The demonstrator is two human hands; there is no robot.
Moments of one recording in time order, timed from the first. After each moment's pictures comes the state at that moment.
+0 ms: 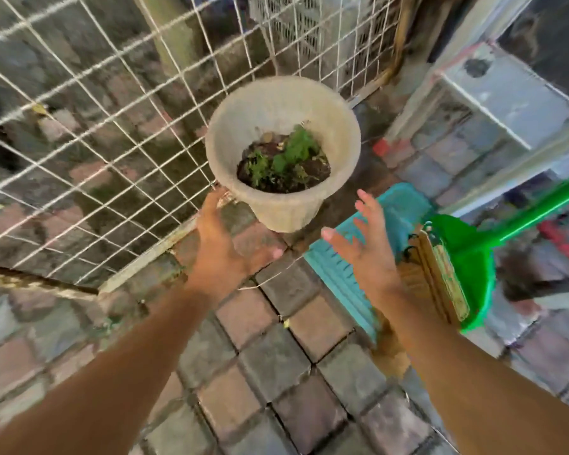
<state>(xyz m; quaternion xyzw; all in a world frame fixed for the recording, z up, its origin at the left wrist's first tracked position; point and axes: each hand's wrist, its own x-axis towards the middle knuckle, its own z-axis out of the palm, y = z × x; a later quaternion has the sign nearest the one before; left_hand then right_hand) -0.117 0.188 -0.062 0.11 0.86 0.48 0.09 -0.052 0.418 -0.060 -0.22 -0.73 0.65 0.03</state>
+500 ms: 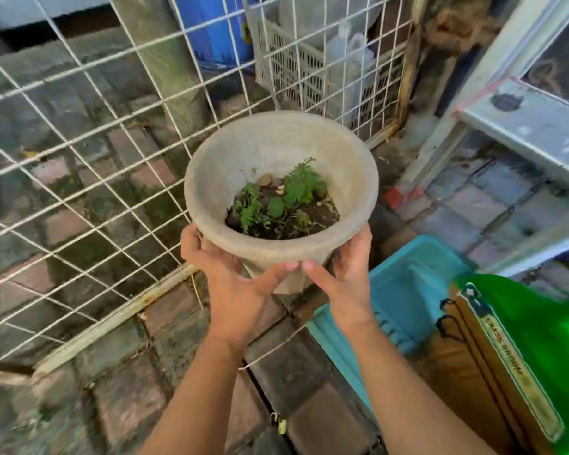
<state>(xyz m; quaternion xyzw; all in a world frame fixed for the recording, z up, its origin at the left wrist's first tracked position) -0.156 0.252 -0.121 0.09 0.70 0.70 -0.13 -0.129 0.402 -0.141 -0.05 -0.66 0.73 0.19</state>
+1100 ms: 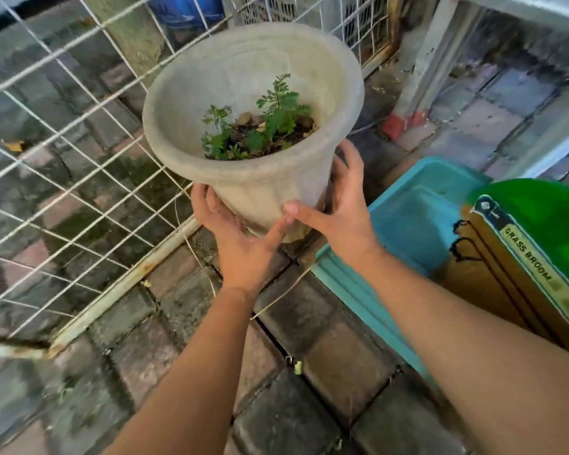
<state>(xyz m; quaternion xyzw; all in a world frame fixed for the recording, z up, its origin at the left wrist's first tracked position) -0.154 0.256 -0.178 0.10 0.74 0.65 -0.13 -0.138 0.411 -0.173 -0.03 -0.71 0.68 0.18</state>
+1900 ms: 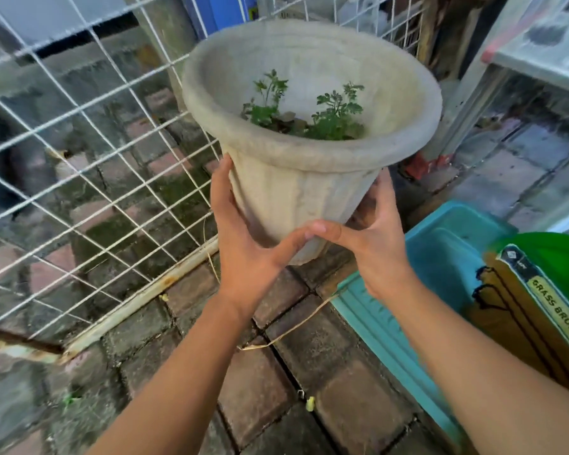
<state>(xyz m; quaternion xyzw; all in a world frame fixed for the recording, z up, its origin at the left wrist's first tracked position) -0.175 0.233 -0.135 0.22 0.75 0.60 -0.19 -0.138 0.407 -0.128 -0.06 -0.66 0.73 0.18</state>
